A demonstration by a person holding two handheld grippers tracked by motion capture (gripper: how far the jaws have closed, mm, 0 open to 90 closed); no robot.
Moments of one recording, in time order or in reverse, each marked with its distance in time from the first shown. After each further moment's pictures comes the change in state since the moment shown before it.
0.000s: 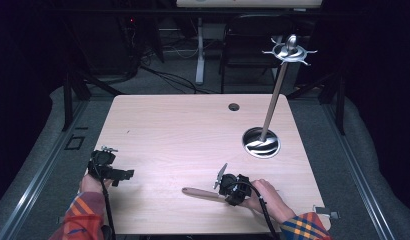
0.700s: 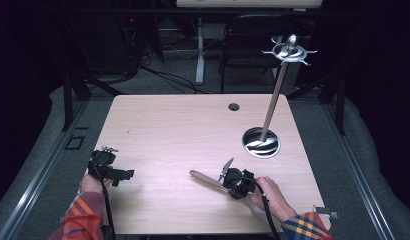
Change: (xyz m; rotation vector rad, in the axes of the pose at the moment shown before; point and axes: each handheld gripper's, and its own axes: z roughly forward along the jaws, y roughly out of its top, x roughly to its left) left arm 0.000 0.000 0.000 0.005 -0.003 0.003; right arm -0.014 -0.006 -0.006 -0.029 -0.068 0.095
